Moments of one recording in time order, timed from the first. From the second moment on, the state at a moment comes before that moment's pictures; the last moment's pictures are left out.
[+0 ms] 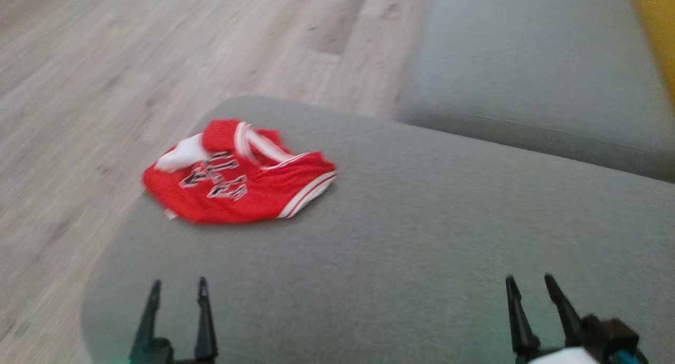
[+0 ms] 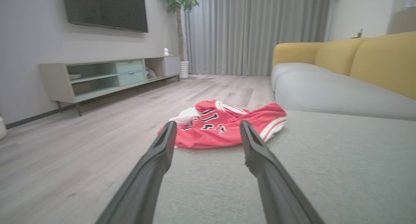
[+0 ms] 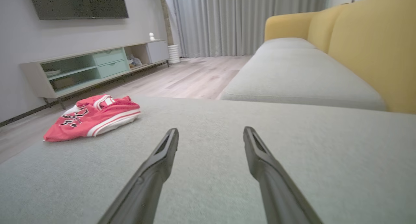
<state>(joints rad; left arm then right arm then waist) 0.17 0.07 -0.14 0.19 -0.04 0.16 -0.26 0.19 -0.04 0.05 0.27 0.17 0.12 -0.25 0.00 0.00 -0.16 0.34</state>
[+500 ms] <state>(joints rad) 0.02 0.08 -0.10 0.09 -0.02 0.17 -0.26 0.10 -0.09 -0.04 0.25 0.11 0.12 -0.25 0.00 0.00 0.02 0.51</state>
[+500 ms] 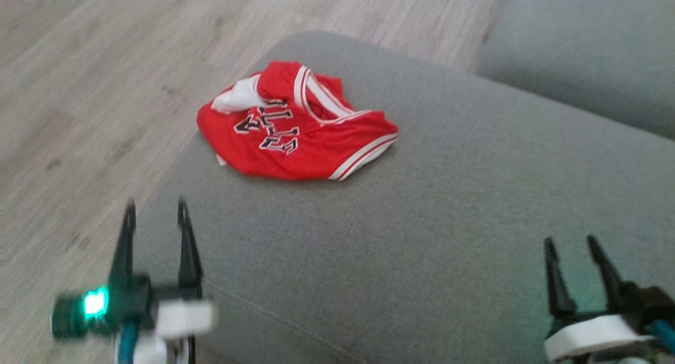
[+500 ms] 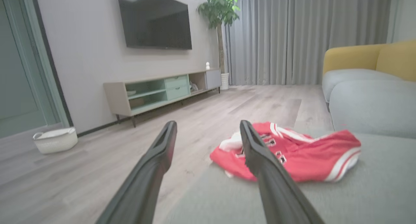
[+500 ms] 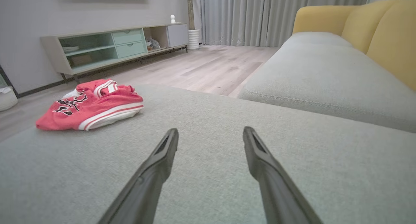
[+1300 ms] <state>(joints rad) -1.03 0.06 -0.22 1.02 -0.16 -0.12 -0.03 -0.17 -0.39 -0.07 0.07 0.09 0.12 -0.26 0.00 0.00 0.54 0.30</state>
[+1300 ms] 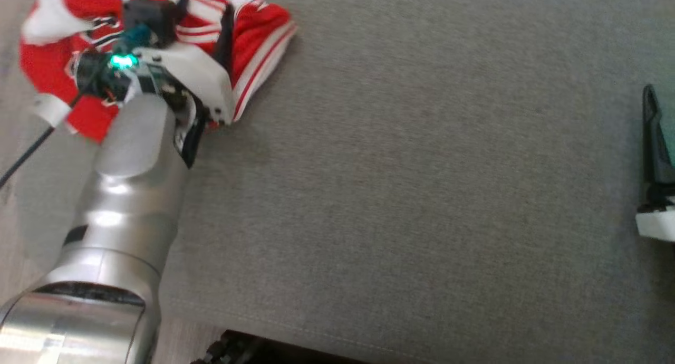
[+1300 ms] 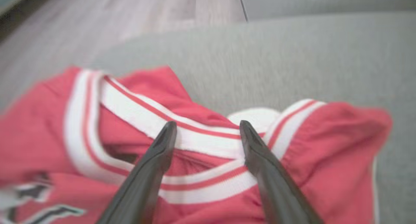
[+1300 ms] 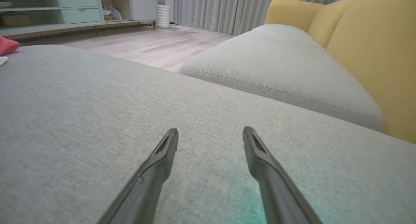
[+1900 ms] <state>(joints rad) -1.06 0.14 -0.46 1.08 -0.28 -0.13 -0.23 -0.16 -0.27 -0.01 0.16 0.10 0.12 -0.26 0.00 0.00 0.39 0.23</state>
